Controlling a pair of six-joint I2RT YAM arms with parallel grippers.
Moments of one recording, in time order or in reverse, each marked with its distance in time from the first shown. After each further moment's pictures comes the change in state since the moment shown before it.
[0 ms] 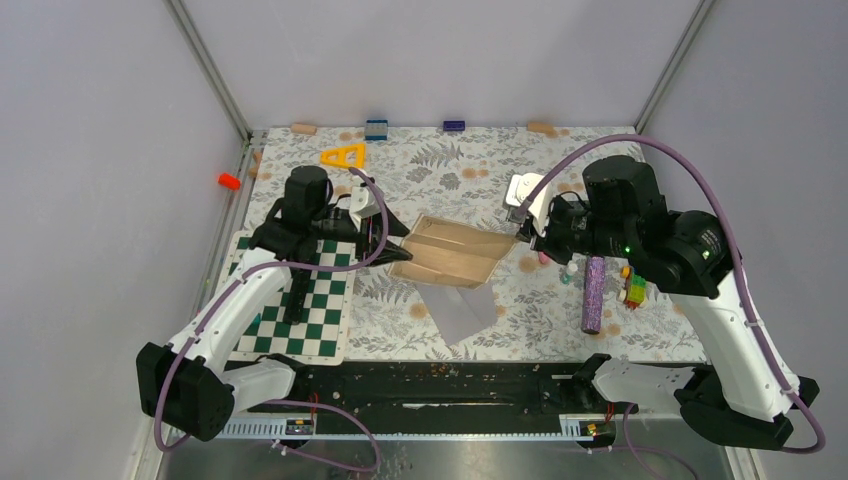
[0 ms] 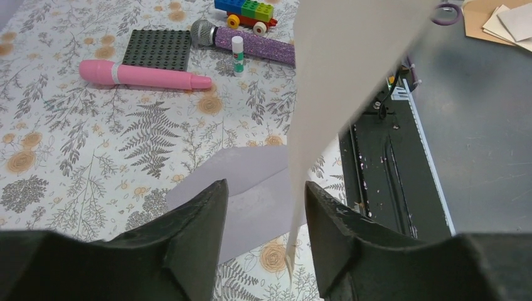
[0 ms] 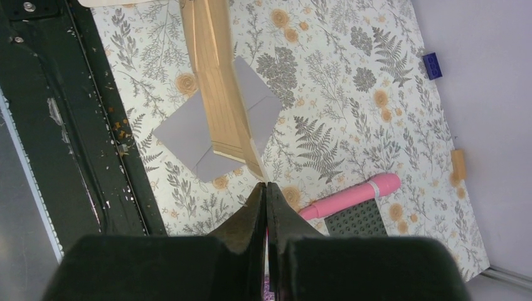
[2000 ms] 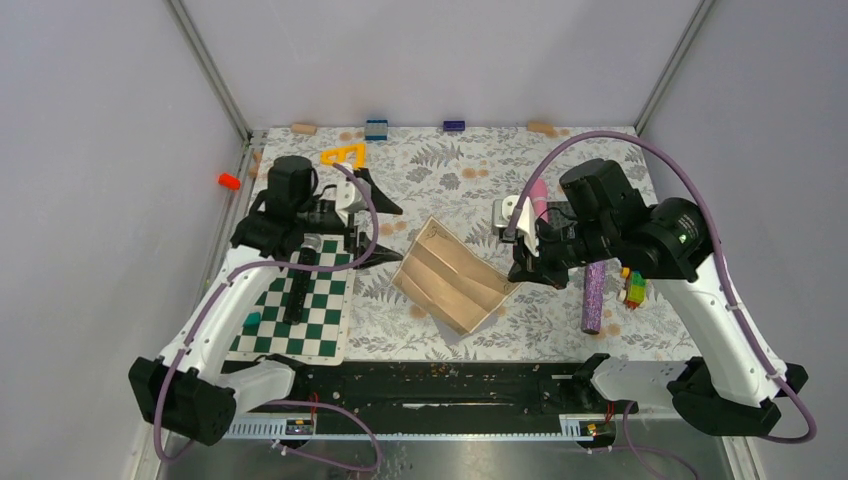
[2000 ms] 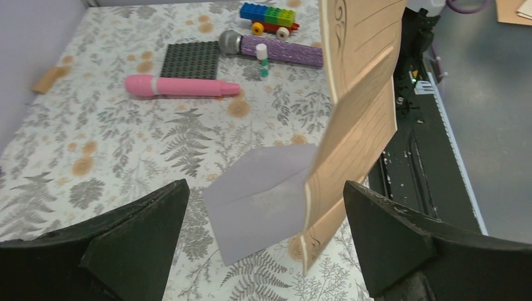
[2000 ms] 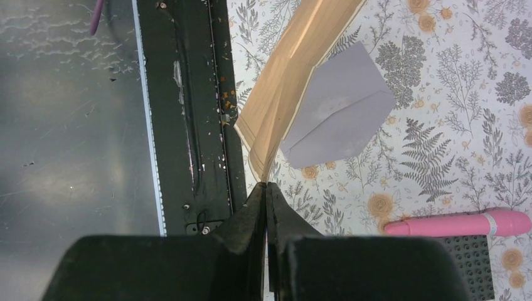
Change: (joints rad) left arm 0.069 -0.034 0.107 -0.138 0.009 0.131; right arm -0.012 0.058 0.006 -0.195 -0.282 -0.014
